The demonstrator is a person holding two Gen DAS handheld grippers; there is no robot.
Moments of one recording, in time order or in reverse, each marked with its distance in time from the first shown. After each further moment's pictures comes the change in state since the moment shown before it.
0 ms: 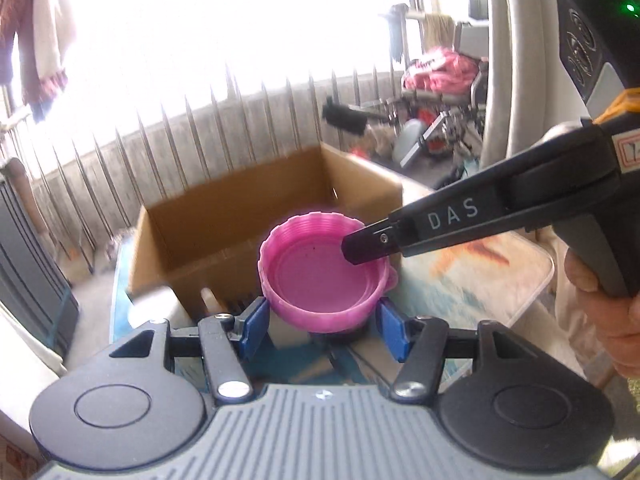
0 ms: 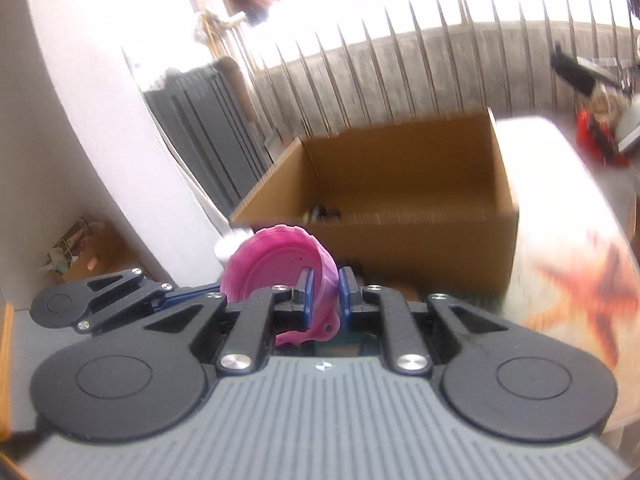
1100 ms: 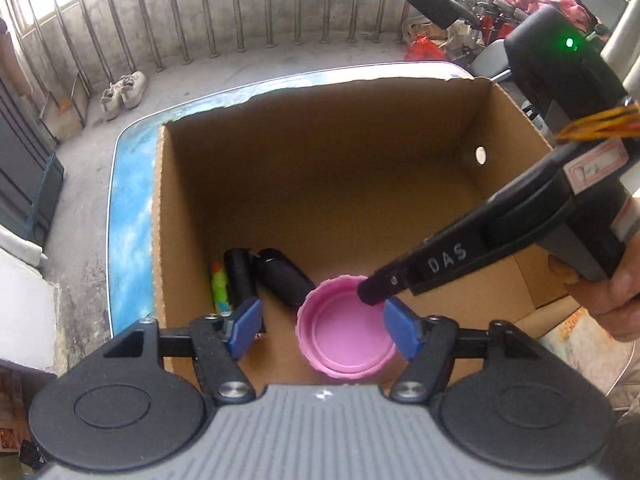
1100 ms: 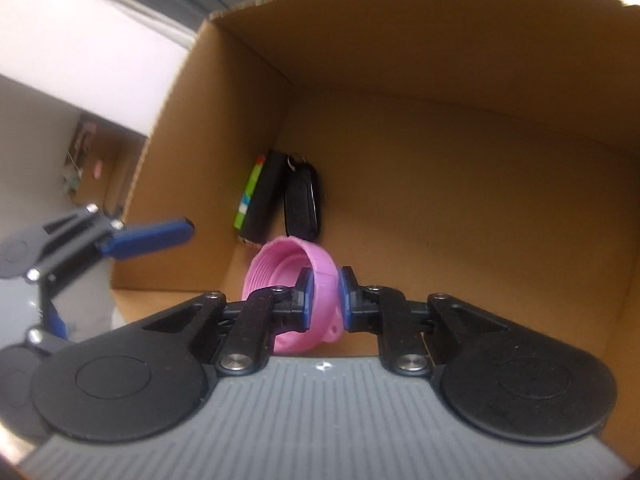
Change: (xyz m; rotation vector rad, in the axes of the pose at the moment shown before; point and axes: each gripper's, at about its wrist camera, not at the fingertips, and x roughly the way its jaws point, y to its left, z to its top) left arm 0.205 0.162 0.066 -0.249 0.518 -0.056; right arm 0.312 -0.075 0.104 0.114 0.791 0.188
